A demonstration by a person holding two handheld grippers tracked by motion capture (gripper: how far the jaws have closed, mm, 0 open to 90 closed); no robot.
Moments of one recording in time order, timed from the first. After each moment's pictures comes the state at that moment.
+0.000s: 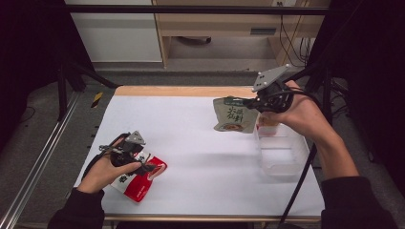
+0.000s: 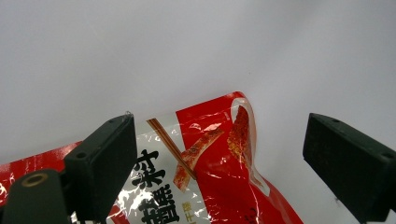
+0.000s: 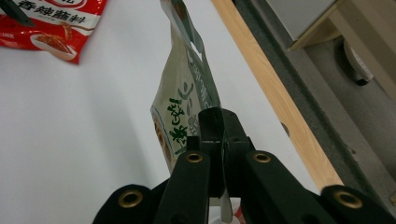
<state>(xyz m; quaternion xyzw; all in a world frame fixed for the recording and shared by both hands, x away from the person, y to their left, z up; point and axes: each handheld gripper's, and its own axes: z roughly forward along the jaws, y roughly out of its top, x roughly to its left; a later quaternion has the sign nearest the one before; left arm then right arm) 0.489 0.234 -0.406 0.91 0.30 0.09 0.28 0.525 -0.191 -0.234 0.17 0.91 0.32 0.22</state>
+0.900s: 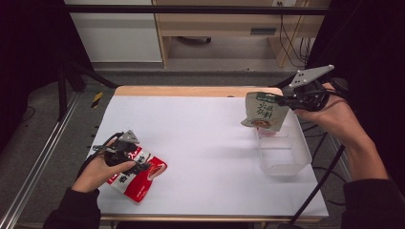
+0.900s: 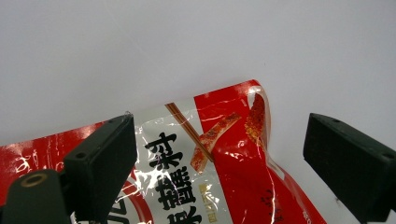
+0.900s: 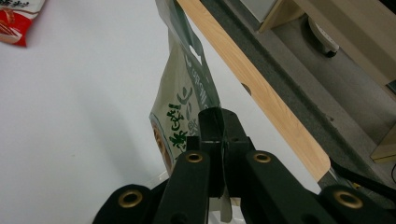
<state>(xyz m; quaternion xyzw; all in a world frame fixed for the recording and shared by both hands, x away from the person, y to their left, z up) 0.489 0.252 -0.406 0.90 0.32 0.09 0.29 0.535 -0.276 -0.247 0.24 0.88 0.33 0.24</state>
